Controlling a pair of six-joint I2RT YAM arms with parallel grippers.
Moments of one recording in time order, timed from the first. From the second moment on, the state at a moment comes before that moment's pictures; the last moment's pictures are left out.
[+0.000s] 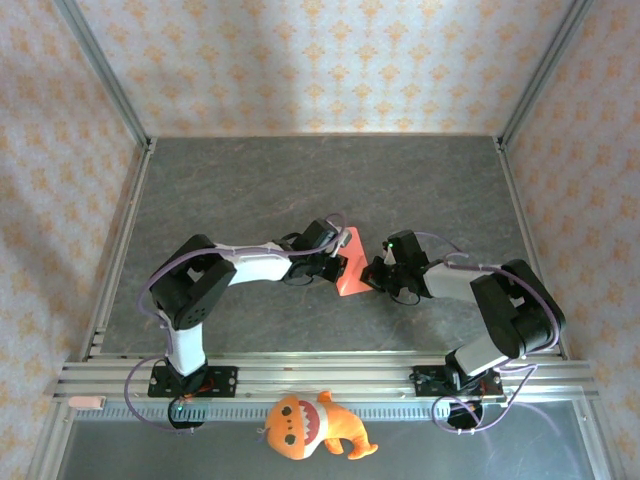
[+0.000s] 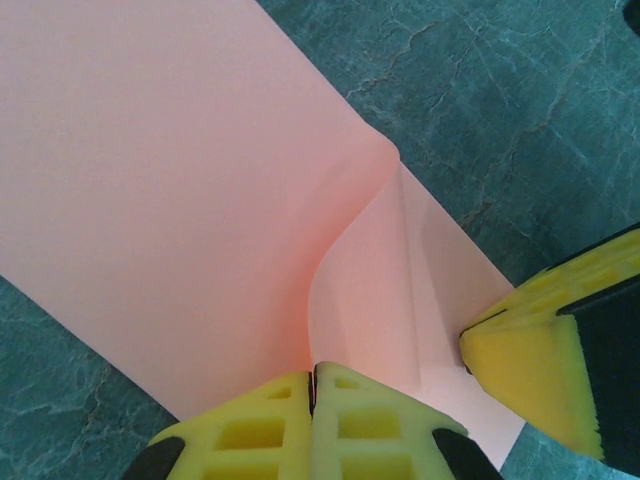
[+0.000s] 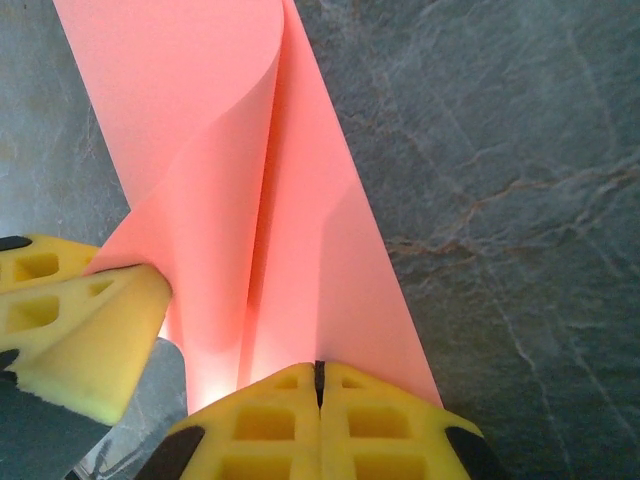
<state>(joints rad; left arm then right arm) -0.73 1.86 1.02 -0.07 0.18 -0.36 0.45 1.52 0.53 0.04 -0.44 0.88</state>
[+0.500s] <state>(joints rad) -0.73 1.87 1.02 -0.07 0.18 -0.36 0.45 1.52 0.53 0.03 -0.44 0.87</state>
